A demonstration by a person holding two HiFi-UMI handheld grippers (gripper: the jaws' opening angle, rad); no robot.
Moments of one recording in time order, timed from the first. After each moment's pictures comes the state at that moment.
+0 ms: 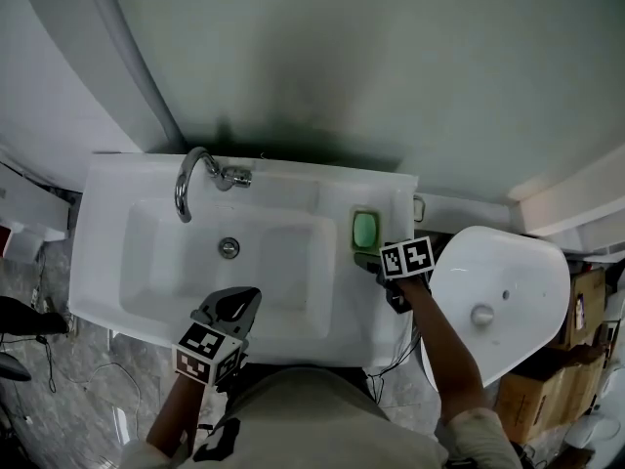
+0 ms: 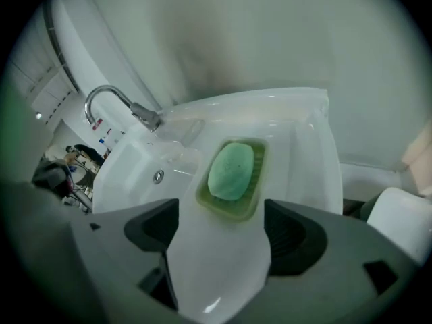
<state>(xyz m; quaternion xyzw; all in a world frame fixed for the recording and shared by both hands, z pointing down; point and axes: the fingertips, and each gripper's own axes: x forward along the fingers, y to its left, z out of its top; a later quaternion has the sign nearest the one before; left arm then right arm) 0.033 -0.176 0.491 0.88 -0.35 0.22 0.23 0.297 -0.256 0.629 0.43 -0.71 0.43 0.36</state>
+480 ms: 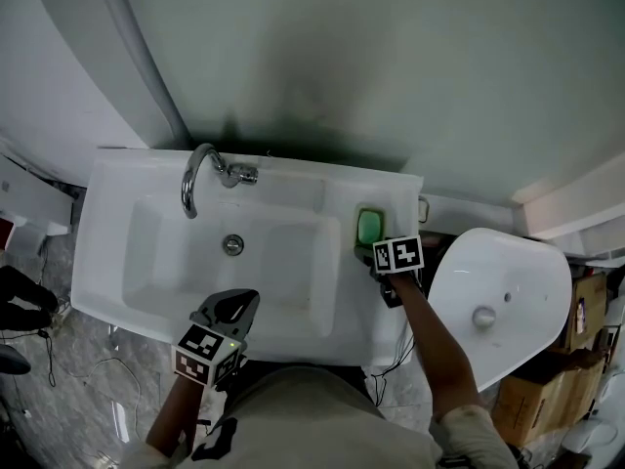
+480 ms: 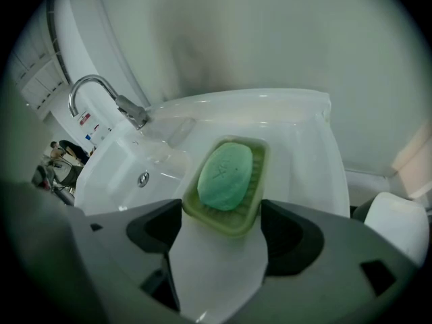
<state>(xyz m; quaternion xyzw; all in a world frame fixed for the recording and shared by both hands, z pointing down) 0.023 -0.169 0.493 0.88 -0.36 0.23 0.23 0.296 -0.275 0.648 0.47 -0.69 0.40 0.37</state>
